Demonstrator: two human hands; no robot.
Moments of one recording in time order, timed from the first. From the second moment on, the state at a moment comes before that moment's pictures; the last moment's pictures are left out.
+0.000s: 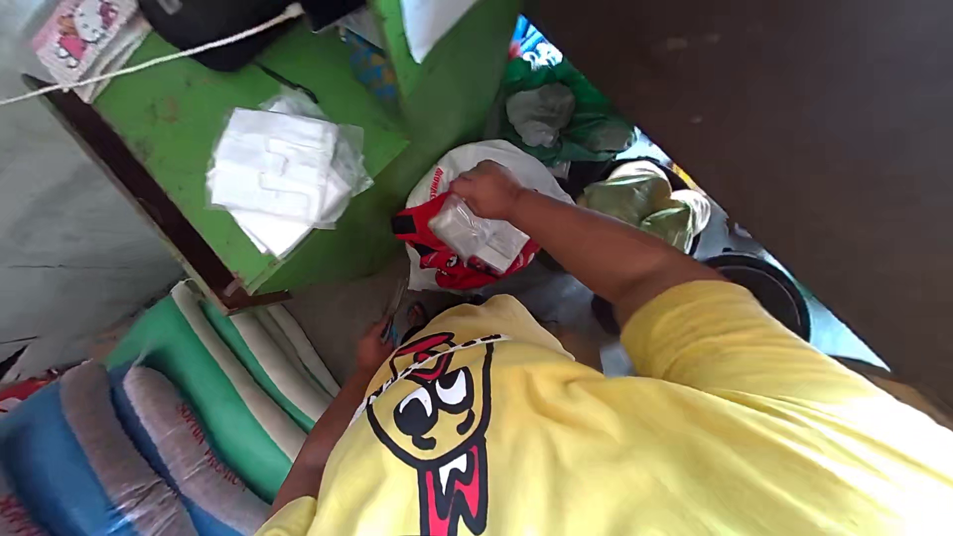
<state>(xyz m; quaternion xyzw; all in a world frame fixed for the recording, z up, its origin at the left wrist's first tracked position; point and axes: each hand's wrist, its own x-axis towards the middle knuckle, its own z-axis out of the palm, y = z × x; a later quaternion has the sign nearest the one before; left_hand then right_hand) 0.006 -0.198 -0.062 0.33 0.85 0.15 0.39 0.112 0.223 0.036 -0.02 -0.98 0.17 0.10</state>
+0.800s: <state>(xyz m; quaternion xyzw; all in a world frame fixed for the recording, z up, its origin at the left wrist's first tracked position) -0.049 -0.243 -0.075 0.36 0.81 0.09 0.46 0.062 0.073 0.015 -0.28 -0.91 0.23 0.18</state>
